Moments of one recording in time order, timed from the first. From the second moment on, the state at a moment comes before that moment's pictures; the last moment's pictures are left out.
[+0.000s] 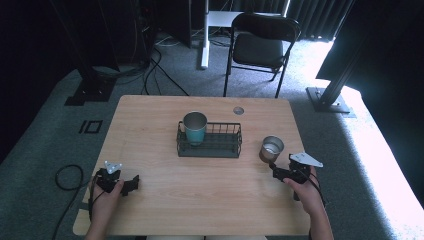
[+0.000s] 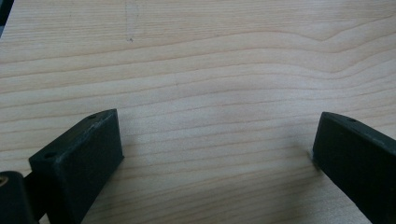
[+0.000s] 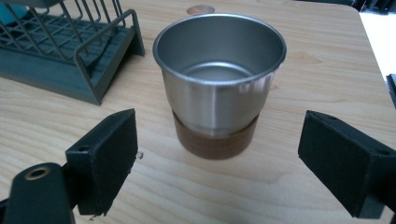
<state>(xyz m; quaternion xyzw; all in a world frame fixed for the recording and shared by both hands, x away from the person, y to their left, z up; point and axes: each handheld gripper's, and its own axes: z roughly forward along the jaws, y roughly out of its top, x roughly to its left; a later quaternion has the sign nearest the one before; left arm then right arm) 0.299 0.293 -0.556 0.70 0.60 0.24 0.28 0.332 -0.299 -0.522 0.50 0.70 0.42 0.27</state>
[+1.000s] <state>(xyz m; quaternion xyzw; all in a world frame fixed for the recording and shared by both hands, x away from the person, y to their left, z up) 0.299 0.293 -0.556 0.70 0.60 0.24 0.28 0.377 -0.280 -0.515 0.50 0.69 0.42 0.29</state>
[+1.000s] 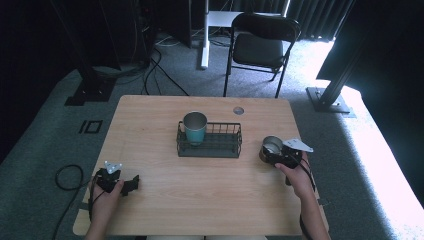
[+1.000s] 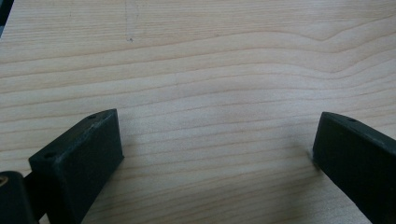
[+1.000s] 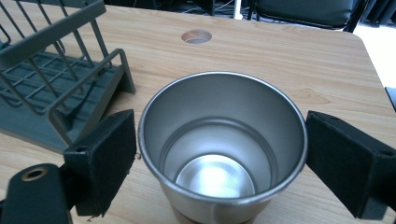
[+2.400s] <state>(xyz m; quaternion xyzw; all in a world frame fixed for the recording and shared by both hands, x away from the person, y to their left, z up) 0.301 0.294 -0.556 0.70 0.60 0.24 0.28 0.387 -0.272 -0.471 0.50 0.69 0.42 0.31</state>
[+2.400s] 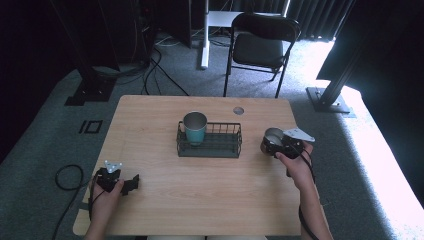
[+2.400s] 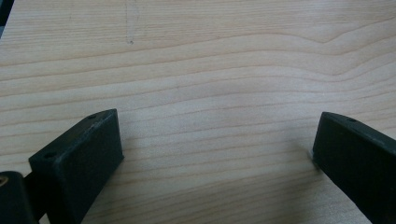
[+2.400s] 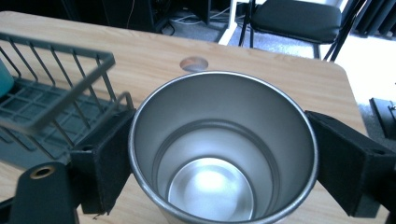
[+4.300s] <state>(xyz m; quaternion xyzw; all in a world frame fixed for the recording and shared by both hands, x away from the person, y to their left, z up) 0.301 0.294 -0.556 0.70 0.60 0.24 0.28 0.417 -0.137 -0.401 0.40 0.73 0.48 0.27</state>
